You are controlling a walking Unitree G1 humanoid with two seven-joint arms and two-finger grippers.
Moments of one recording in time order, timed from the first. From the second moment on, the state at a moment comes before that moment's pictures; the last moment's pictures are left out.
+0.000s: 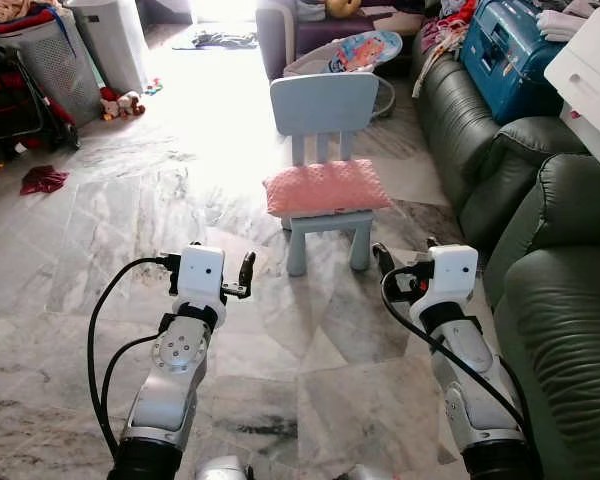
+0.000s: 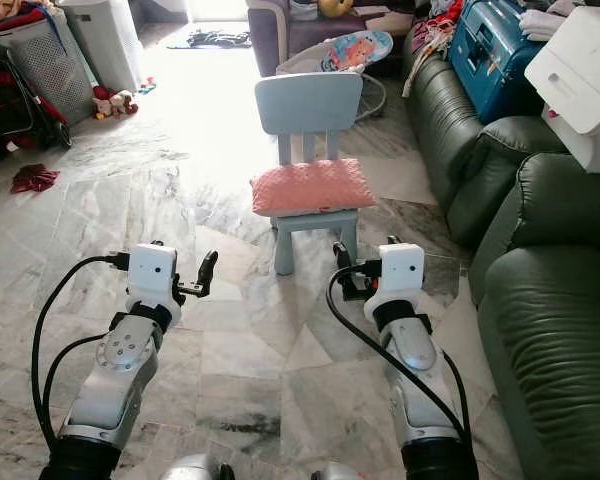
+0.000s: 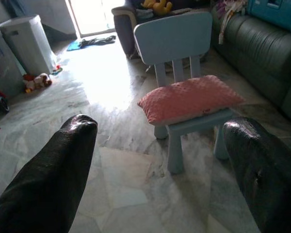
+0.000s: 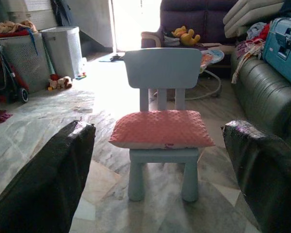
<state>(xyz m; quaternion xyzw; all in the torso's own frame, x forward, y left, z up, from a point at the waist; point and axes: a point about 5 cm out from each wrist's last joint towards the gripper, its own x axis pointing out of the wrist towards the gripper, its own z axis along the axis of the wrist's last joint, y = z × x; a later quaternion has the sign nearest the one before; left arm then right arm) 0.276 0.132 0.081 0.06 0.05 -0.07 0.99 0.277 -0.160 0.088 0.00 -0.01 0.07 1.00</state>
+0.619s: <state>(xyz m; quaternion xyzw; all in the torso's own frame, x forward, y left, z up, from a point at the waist) 0.276 0.134 0.080 0.07 0.05 -0.07 0.99 0.277 -0.161 0.085 0.00 0.00 0.06 1.00</state>
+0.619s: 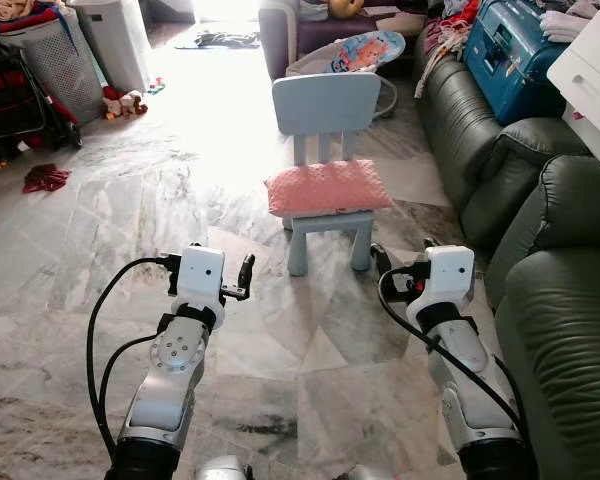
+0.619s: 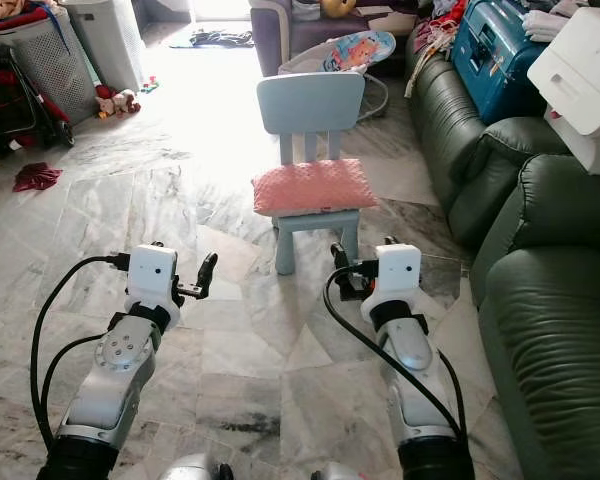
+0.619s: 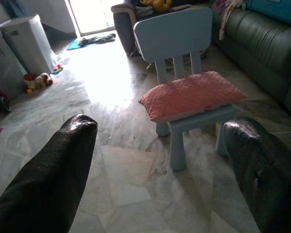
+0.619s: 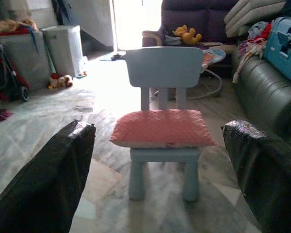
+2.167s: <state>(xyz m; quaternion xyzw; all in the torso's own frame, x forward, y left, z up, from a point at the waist) 0.263 0.129 0.080 0.04 0.03 -0.04 1.00 0.267 -0.183 0.072 -0.02 0.03 0.04 1.00</state>
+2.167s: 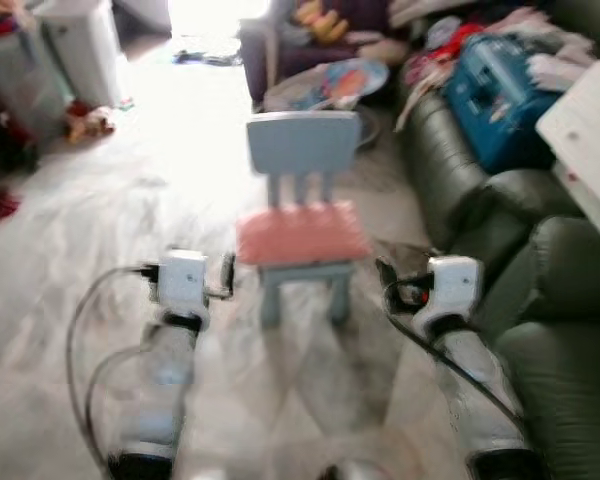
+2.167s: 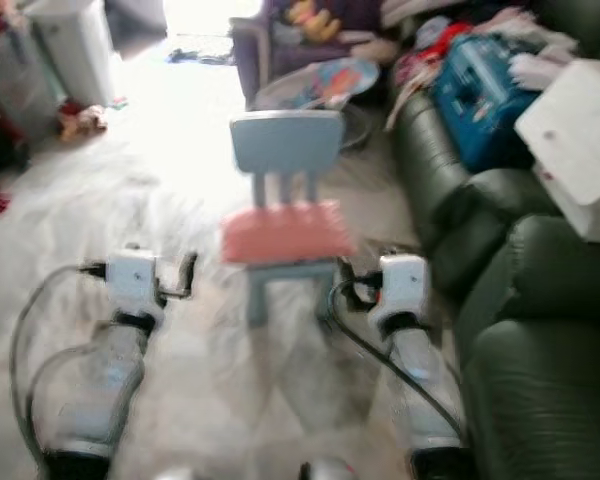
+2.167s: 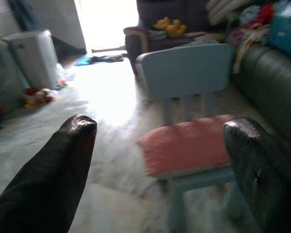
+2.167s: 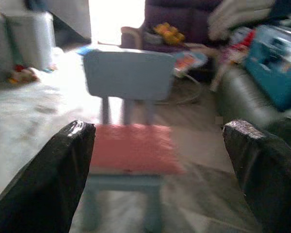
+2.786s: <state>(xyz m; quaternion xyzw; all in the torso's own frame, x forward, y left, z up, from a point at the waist) 0.268 0.142 0.076 0.07 0.04 -0.01 1.00 0.263 -0.181 0.068 -0.02 0.03 0.04 1.00</state>
